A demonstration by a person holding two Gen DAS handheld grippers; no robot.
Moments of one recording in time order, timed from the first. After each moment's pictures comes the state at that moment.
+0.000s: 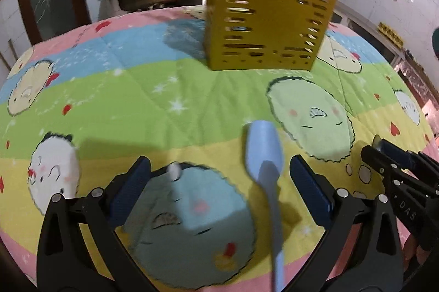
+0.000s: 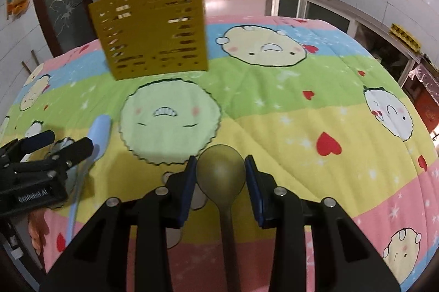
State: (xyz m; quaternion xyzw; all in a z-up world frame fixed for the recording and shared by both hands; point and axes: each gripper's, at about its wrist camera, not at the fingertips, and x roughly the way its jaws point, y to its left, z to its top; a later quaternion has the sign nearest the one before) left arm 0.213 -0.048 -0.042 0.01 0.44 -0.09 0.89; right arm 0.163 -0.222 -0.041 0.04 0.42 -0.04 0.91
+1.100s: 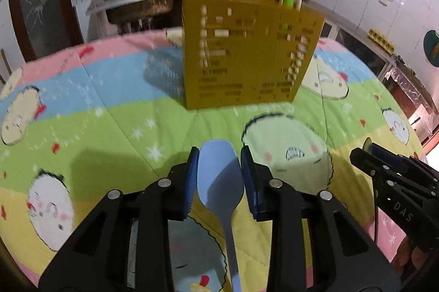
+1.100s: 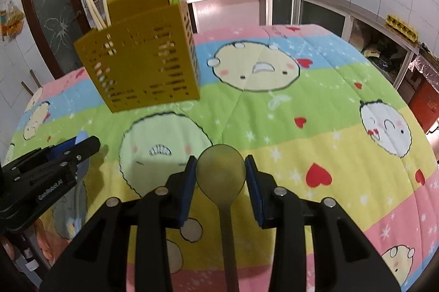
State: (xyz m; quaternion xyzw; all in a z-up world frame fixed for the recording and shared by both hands) left arm 0.234 -0.063 -0.008 0.00 0.41 -0.11 0.90; right arm 0.189 -0.239 -0.011 0.08 0.40 -0.03 0.91
